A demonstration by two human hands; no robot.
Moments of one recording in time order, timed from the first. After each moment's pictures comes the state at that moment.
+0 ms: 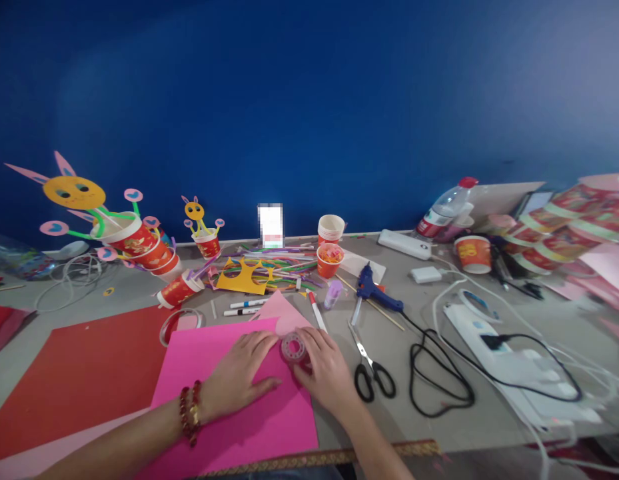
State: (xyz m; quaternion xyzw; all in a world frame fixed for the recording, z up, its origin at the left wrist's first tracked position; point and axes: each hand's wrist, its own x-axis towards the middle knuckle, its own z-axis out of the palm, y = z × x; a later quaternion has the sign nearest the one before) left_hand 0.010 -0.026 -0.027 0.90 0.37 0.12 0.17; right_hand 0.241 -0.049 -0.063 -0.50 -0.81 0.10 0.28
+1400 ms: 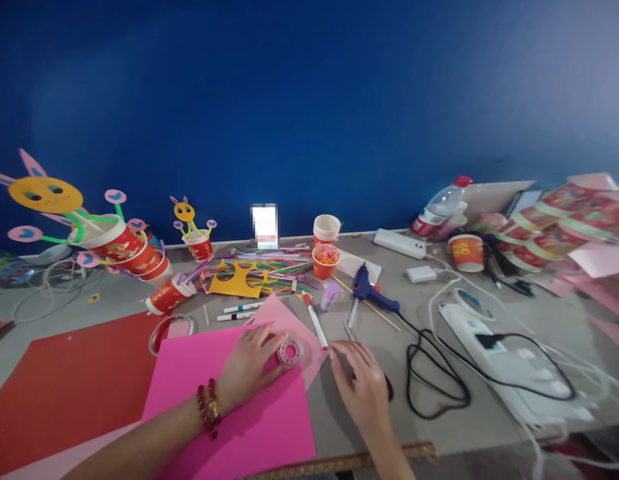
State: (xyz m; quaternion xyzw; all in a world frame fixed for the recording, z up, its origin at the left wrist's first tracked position) left_hand 0.039 -0.006 -0.032 0.89 0.41 0.14 0.15; right_hand 0.279 -0.070 -0.042 -0.59 -0.70 0.05 0.40
